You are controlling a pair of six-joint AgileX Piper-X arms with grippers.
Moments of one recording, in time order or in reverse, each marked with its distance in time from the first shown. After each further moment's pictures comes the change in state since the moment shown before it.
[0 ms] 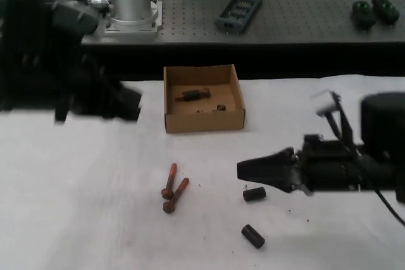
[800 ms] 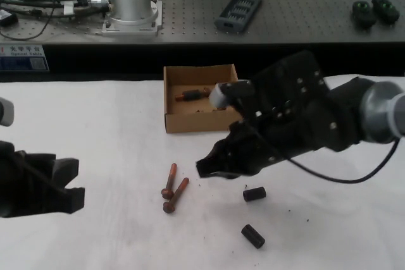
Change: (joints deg) left arm -0.2 -31.9 23.7 2.9 -9.6 -11.2; right arm 10.8 13.8 -22.8 26.0 19.5 -6.2
